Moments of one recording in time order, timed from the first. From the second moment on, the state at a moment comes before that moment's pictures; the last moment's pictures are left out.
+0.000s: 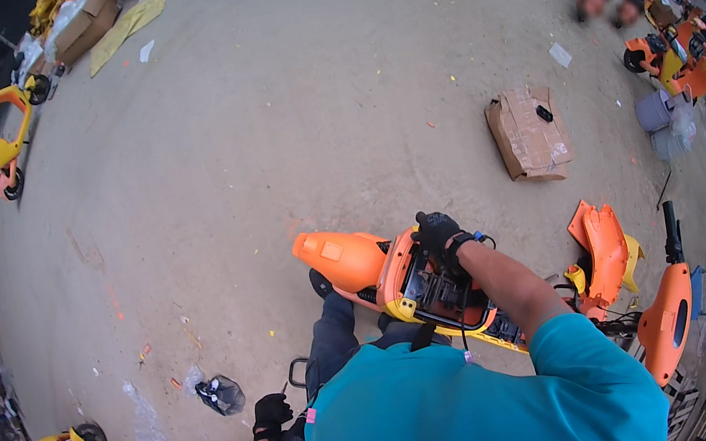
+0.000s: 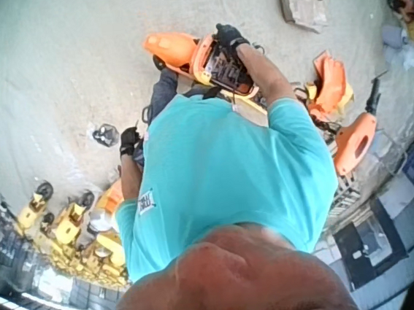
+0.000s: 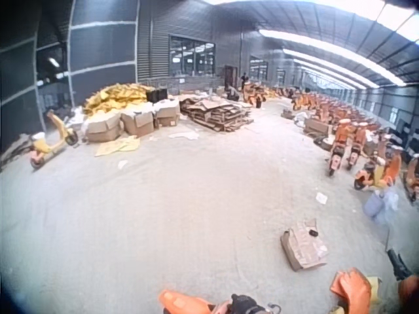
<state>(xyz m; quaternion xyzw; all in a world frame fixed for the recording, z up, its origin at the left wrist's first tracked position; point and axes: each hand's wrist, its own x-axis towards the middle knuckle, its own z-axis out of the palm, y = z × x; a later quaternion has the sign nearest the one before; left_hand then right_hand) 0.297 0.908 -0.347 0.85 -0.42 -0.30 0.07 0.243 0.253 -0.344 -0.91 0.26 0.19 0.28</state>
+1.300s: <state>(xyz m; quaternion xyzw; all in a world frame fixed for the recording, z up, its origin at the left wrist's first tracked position) 0.328 0.884 -0.348 0.84 -0.29 -0.45 -0.05 0.239 0.271 -0.301 -0.97 0.11 0.16 0.15</state>
